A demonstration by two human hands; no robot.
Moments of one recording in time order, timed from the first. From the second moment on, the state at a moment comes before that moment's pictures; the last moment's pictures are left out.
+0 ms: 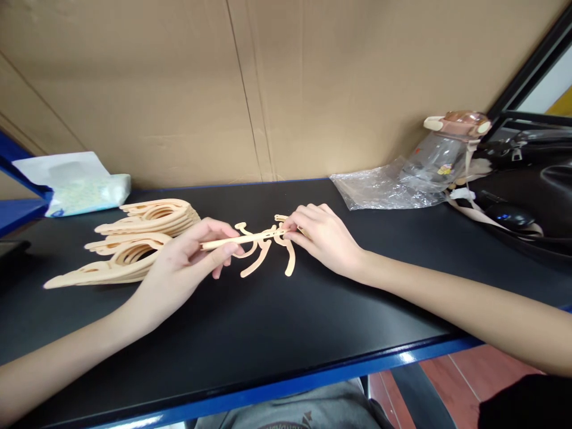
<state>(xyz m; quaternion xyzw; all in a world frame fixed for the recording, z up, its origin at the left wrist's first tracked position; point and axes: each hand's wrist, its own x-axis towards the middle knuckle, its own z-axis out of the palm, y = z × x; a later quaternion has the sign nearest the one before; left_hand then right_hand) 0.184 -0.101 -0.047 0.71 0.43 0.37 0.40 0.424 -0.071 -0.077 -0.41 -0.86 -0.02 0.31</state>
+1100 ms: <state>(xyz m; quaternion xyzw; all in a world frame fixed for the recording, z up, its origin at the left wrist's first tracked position) 0.179 -0.100 -0.051 0.82 0.45 0.24 0.25 0.340 0.006 -0.048 -0.39 -0.91 0.03 0.12</state>
